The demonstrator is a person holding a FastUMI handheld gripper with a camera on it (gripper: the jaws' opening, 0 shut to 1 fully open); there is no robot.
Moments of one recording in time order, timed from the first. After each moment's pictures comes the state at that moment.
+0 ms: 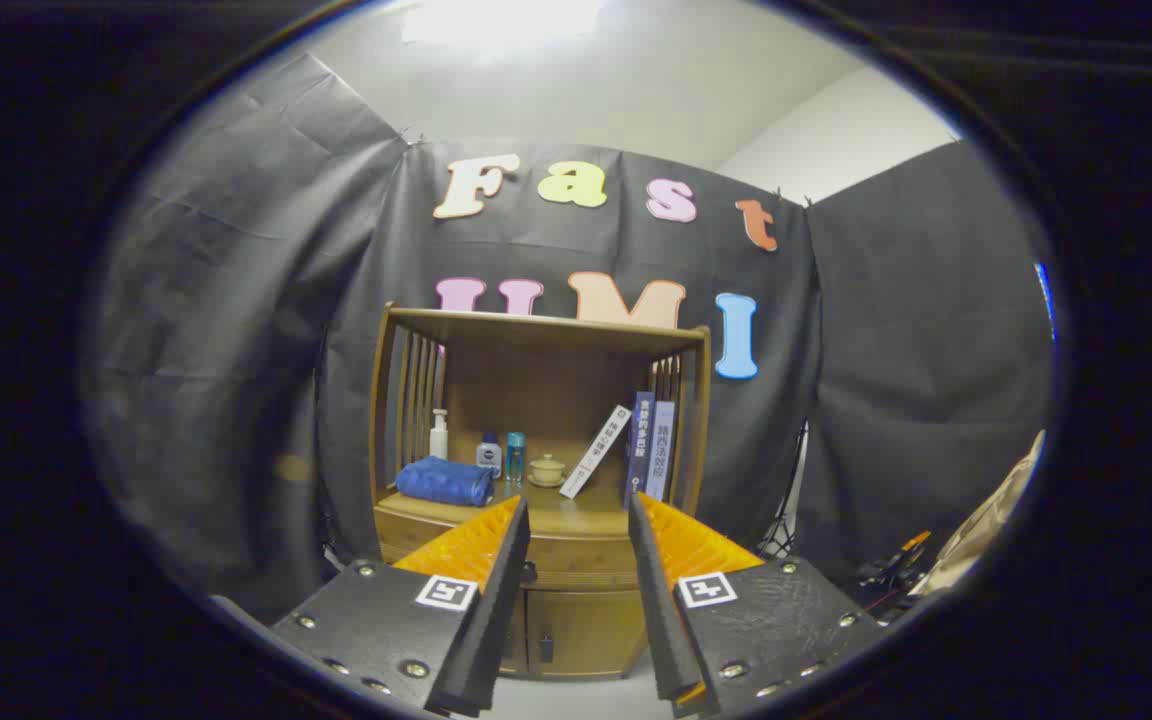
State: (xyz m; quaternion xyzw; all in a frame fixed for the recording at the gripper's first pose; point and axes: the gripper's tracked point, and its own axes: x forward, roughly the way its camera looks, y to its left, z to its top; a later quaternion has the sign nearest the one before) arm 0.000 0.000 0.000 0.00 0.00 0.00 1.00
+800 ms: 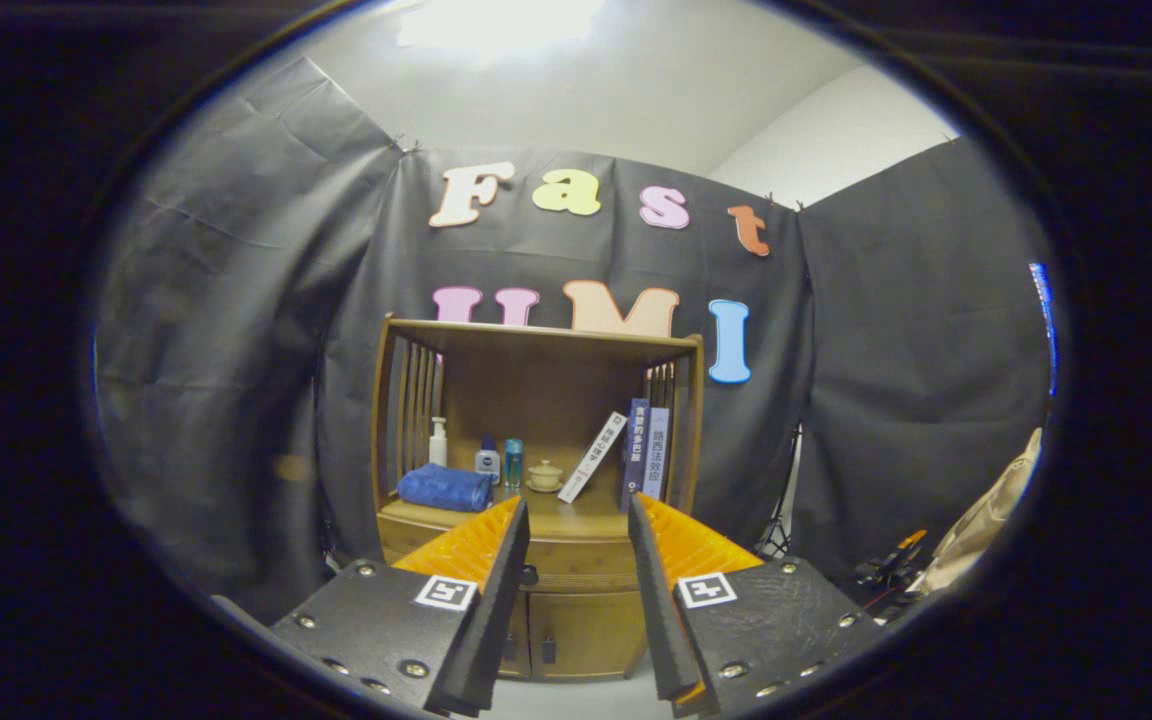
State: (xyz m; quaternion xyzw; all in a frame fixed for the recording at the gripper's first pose) arm -0.011 -0.006 0.002 0.02 0.00 -0.01 1.00
